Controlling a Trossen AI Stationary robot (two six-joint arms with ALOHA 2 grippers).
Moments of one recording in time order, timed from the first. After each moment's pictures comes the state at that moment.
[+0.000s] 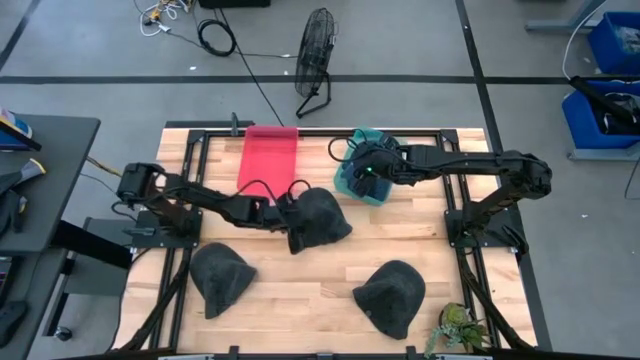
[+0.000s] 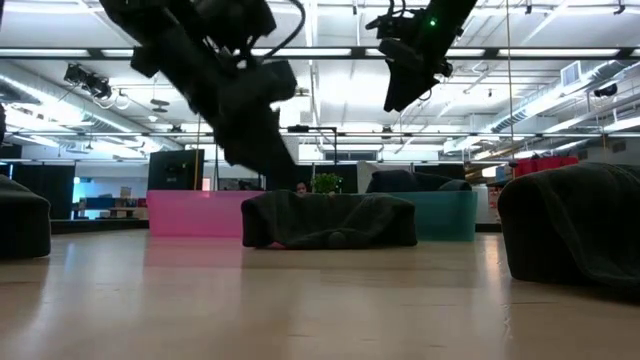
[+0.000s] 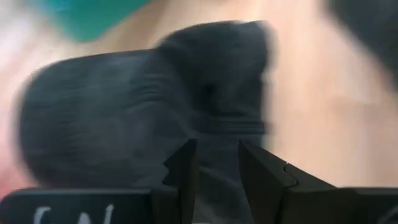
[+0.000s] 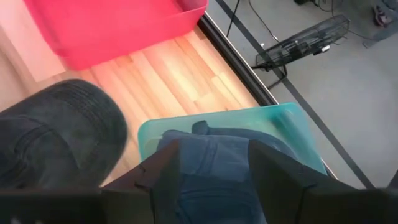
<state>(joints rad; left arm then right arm) -0.08 1.63 0.82 0.04 -0.22 -0.32 -0.14 1.48 1.28 -0.76 0.50 0.23</state>
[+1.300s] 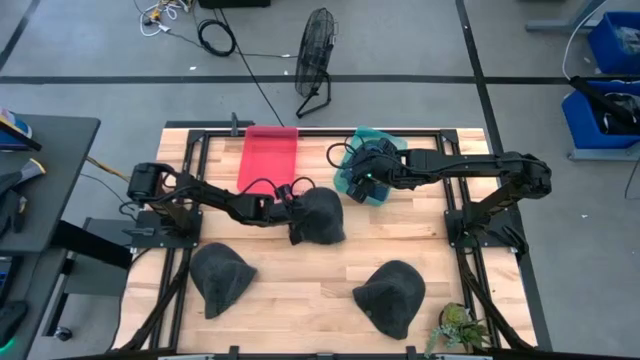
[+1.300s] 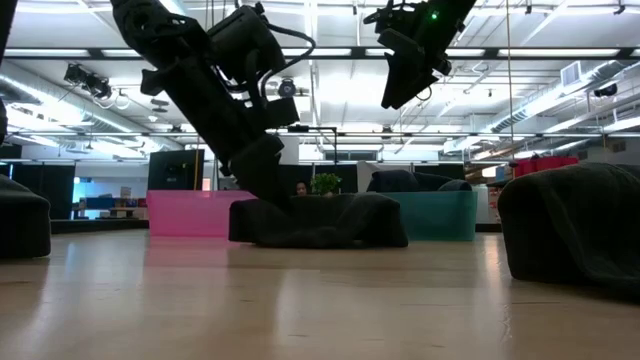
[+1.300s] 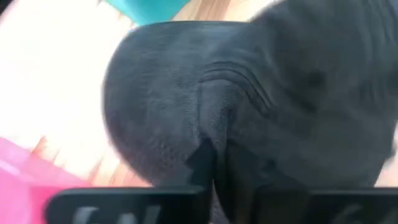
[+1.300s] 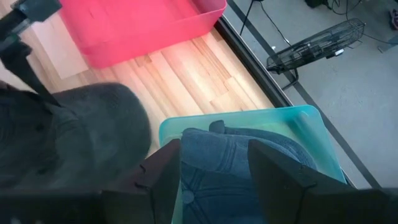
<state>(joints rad) -0.04 1.71 0.83 0.03 -0.38 -0.18 -0.10 1.48 1.28 -0.75 0.48 0.25</state>
